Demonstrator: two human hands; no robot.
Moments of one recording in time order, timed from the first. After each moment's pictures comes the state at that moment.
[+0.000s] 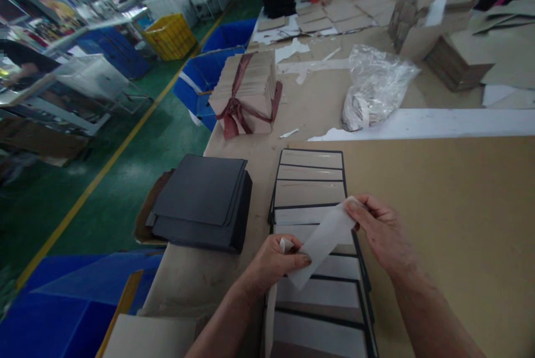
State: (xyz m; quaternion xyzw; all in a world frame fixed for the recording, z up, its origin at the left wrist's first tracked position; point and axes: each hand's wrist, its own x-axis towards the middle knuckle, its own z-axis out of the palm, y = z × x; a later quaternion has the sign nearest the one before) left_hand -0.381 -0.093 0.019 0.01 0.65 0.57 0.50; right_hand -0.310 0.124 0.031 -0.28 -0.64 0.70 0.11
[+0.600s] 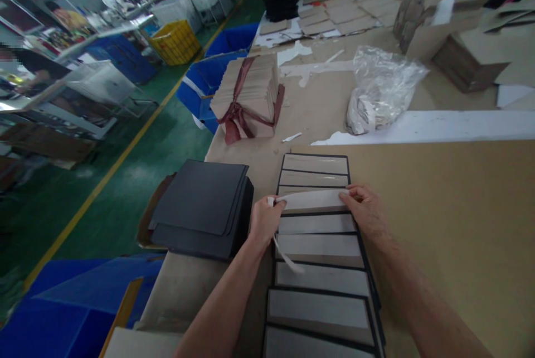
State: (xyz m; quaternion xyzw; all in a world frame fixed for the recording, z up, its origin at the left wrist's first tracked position) left_hand -0.468 -0.060 -0.024 -0.05 0.84 0.51 0.17; right_hand -0.362 0.171 -0.078 -0.30 -0.79 0.50 0.19
